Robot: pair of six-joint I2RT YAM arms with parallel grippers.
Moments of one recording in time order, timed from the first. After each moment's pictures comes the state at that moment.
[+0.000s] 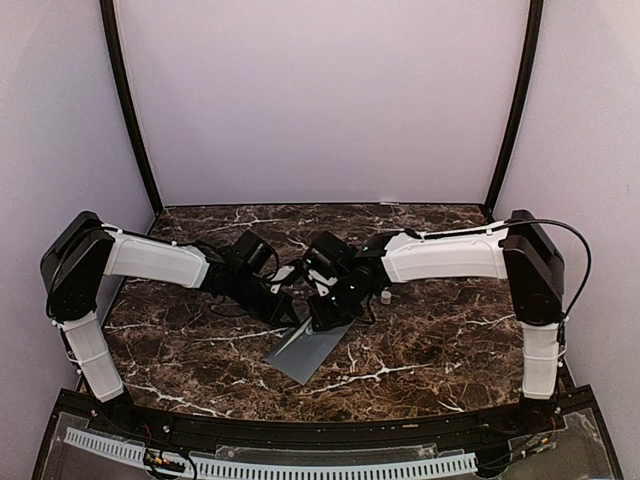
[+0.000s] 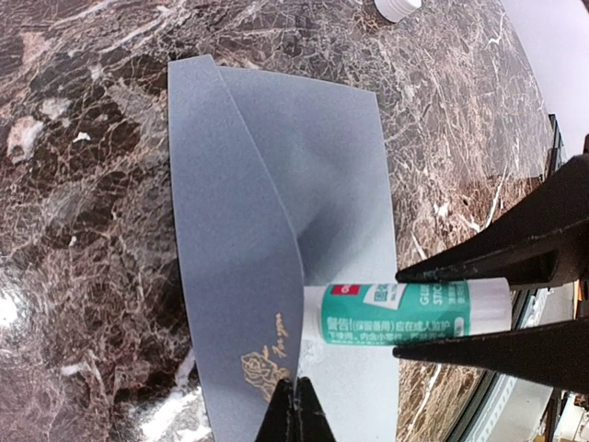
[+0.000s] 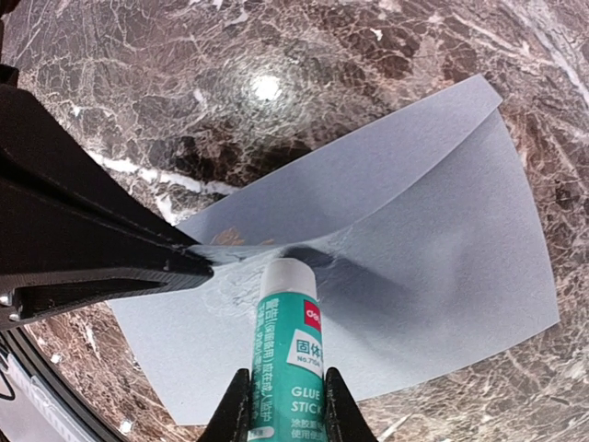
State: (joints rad) left arm -0.73 1.80 1.05 -0.28 0.48 -0.29; right arm 1.01 2.03 1.52 -0.67 -0.10 0.53
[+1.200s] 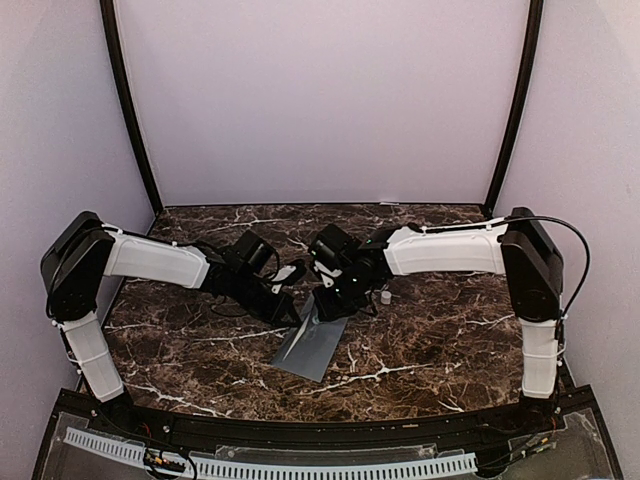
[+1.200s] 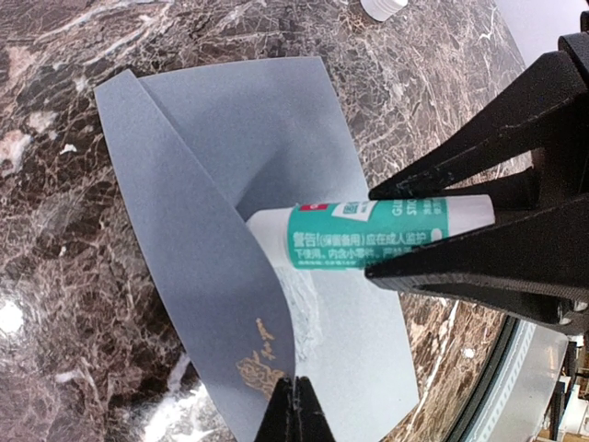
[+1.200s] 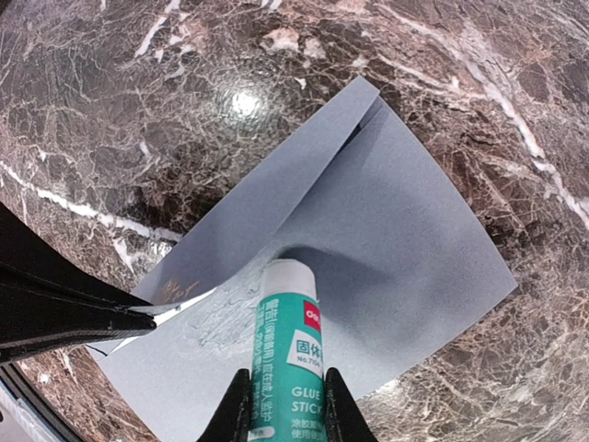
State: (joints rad) left arm -0.73 1.80 1.05 -0.27 0.48 -0.27; right arm 0.97 2.04 1.54 -0.67 -0.05 0.50
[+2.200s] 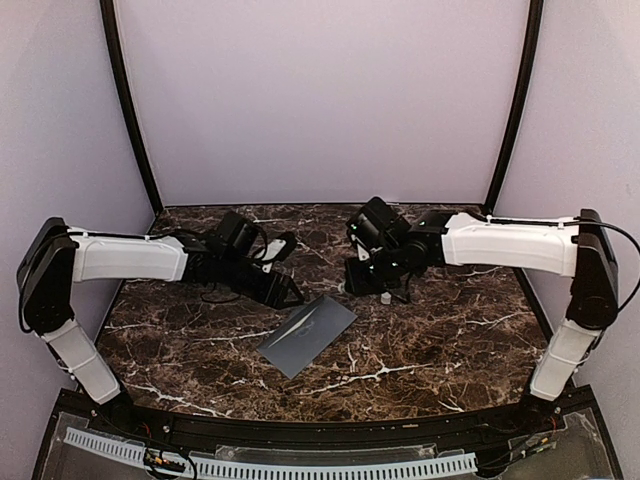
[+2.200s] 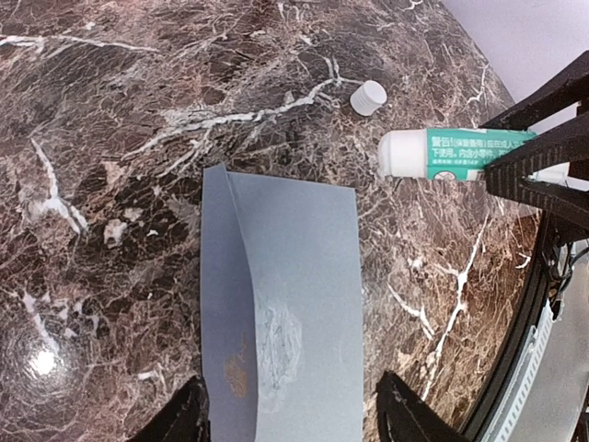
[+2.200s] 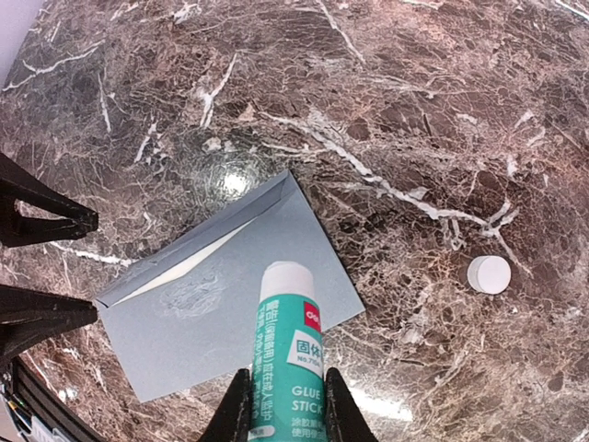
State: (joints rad) left arm -0.71 1.65 1.05 -0.26 0.36 -0.26; right arm 0.93 1.73 1.36 -0.63 0.10 0.60
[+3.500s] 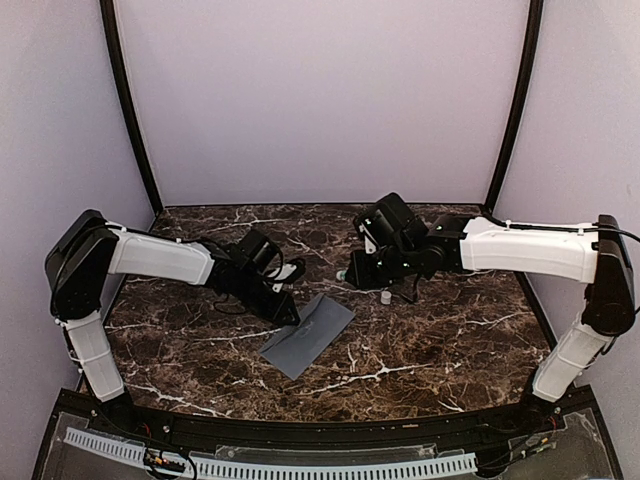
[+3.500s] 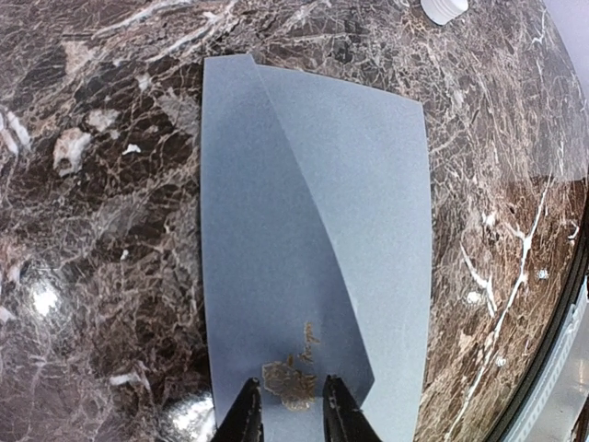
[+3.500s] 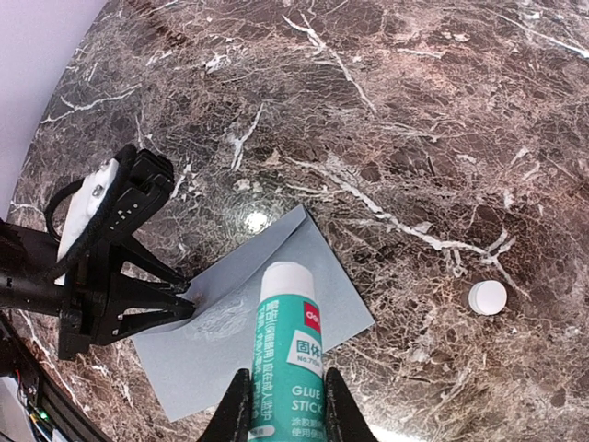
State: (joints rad) left arm -0.73 1.82 1.10 -0.34 0.35 -0.25; right arm 0.93 1.63 1.27 -0.49 0.12 0.61
